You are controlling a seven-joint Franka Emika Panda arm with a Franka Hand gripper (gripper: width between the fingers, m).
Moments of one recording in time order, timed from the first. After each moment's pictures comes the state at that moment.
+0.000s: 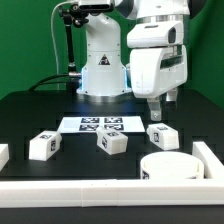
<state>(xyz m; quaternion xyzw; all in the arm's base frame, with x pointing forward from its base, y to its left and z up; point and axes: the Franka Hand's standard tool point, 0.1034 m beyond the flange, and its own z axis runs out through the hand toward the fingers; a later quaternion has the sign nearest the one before) 0.535 0.079 0.083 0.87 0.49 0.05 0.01</state>
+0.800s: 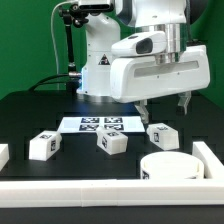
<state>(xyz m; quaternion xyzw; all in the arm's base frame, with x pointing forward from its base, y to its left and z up) 0.518 0.083 0.072 0.98 0.19 0.05 -0.03</state>
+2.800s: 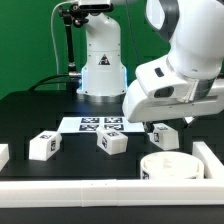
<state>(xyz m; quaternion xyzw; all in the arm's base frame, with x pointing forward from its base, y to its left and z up) 0.482 0.099 0.034 0.96 0.12 -0.26 0.03</state>
